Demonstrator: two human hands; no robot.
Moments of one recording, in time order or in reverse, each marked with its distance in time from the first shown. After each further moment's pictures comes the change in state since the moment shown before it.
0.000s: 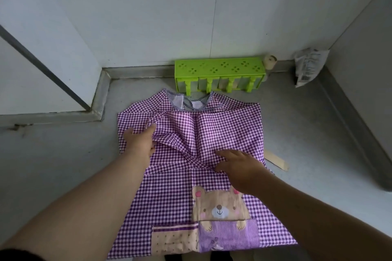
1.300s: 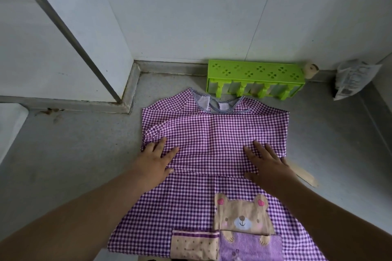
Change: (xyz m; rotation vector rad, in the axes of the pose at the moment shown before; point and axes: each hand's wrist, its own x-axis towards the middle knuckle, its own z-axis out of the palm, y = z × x) left_hand 0.009 -0.029 -0.093 1.970 -0.369 0.747; right_hand 0.036 0.007 -0.005 0.041 -0.130 0.280
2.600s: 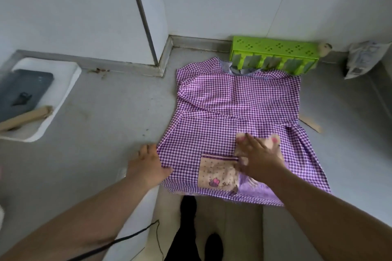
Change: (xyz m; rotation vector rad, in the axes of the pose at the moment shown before) left_hand -0.171 0.008 0.089 -0.550 0.063 -0.457; right_hand -0.077 -0.081 0.079 -0.089 0.135 -0.134
